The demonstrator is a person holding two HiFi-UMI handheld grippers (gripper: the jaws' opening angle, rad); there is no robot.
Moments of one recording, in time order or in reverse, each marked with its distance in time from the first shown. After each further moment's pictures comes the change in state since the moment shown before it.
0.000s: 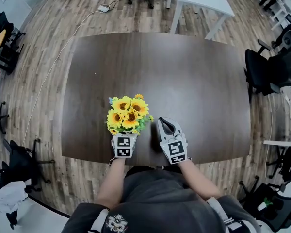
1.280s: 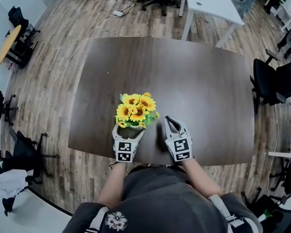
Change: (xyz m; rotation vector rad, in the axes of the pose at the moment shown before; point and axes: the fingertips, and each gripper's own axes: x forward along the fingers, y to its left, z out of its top) left arm -0.057 -0.004 -0.010 -0.014 -0.005 0.043; right arm -0.015 0.000 0.011 -0.009 -0.038 0.029
